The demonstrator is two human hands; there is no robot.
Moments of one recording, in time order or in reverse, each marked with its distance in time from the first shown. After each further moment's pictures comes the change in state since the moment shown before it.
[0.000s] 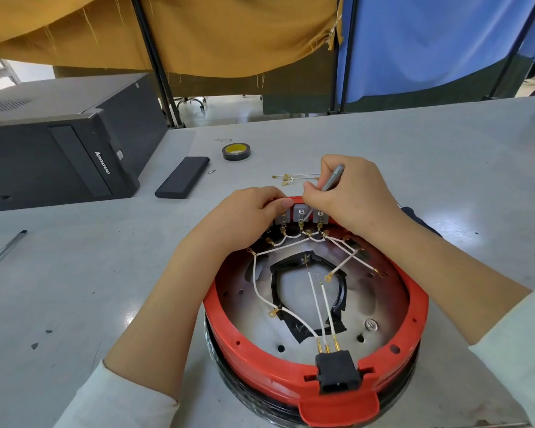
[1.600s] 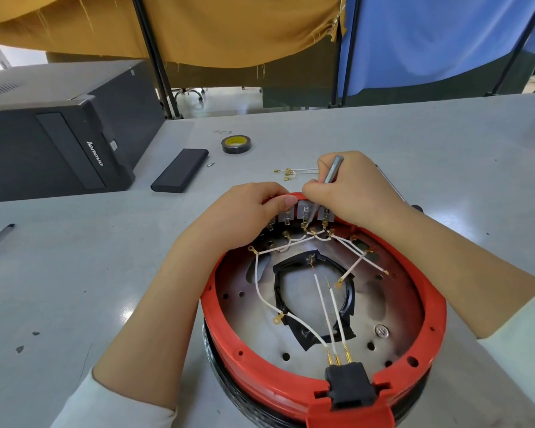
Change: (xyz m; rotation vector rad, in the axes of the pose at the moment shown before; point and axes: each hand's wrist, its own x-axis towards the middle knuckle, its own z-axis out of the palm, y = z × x) left_hand 0.002 -0.005 0.000 -0.056 -0.023 -0.007; right_hand 0.011 -0.006 0.004 -0.023 -0.173 0.158
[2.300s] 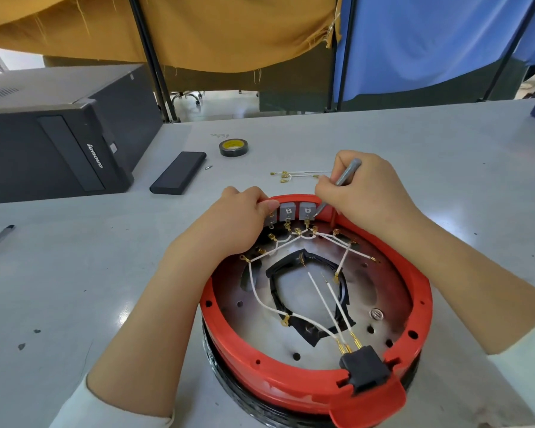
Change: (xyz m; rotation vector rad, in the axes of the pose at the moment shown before) left_hand -0.012 0.005 0.001 0.154 -0.012 -0.168; right_hand -0.017 0.003 -0.014 0.043 0.150 -0.005
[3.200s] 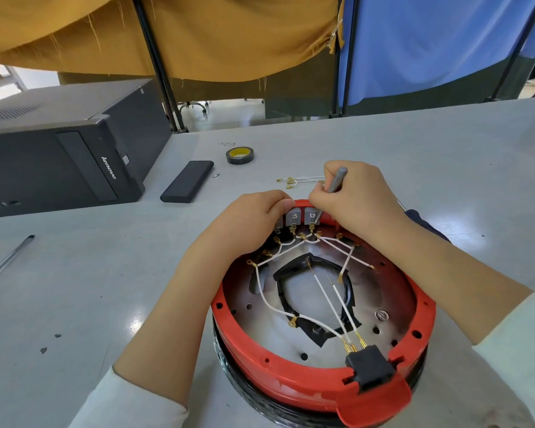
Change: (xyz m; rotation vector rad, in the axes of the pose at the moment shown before) left_hand 0.010 0.002 0.001 -0.063 0.030 0.177; right_hand 0.004 0.000 0.013 -0.101 -0.001 -0.074
